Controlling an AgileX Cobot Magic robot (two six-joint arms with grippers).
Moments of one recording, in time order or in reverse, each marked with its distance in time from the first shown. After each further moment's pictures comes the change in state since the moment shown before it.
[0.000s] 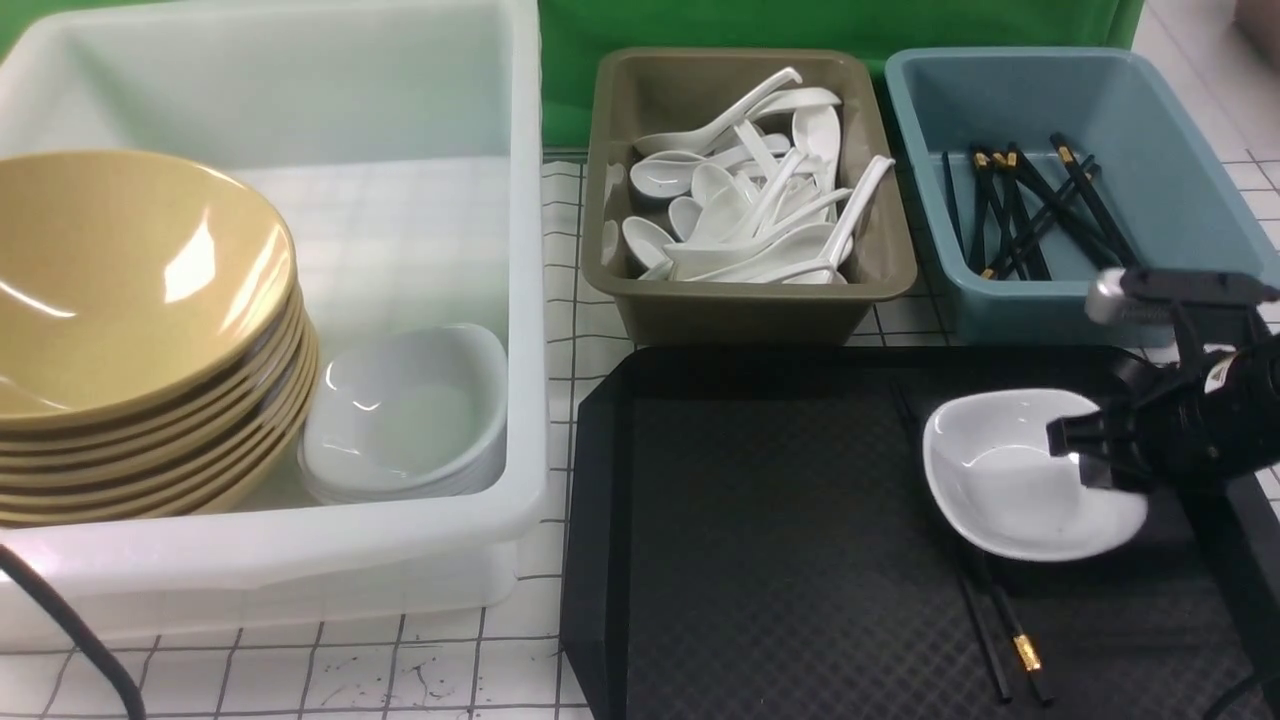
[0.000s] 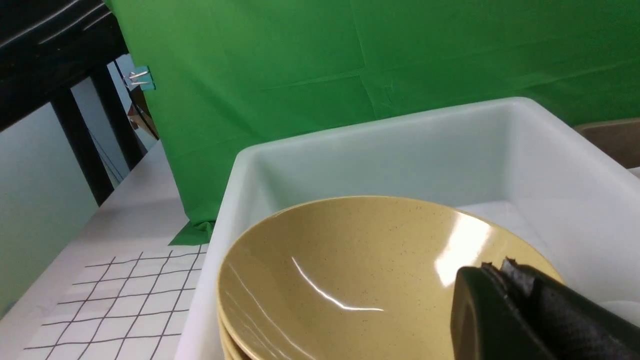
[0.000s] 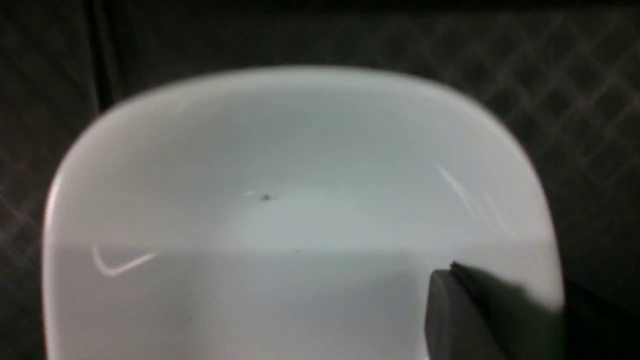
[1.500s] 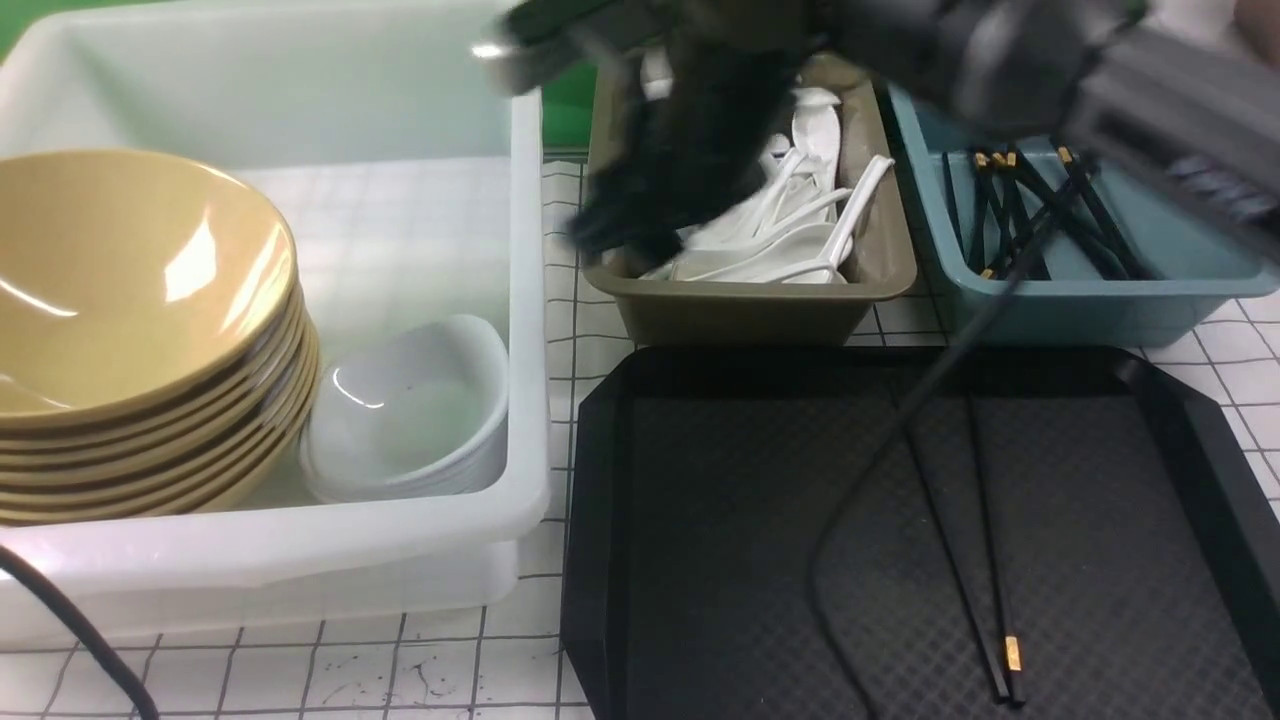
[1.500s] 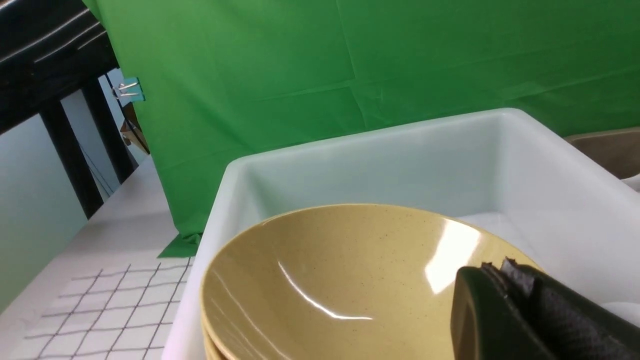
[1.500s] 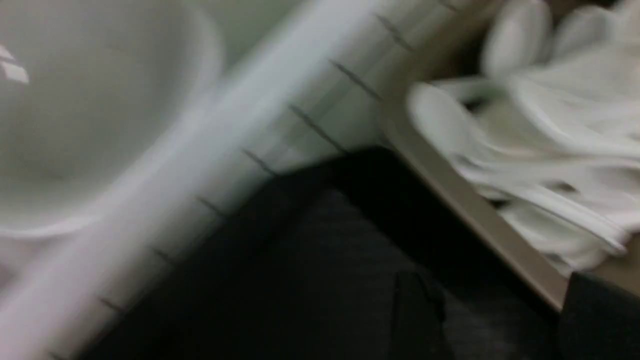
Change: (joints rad) right arm 0.602 0.359 -1.197 -0.284 0.821 -0.002; left arm 0.000 0.000 0.052 0.044 -0.081 -0.073
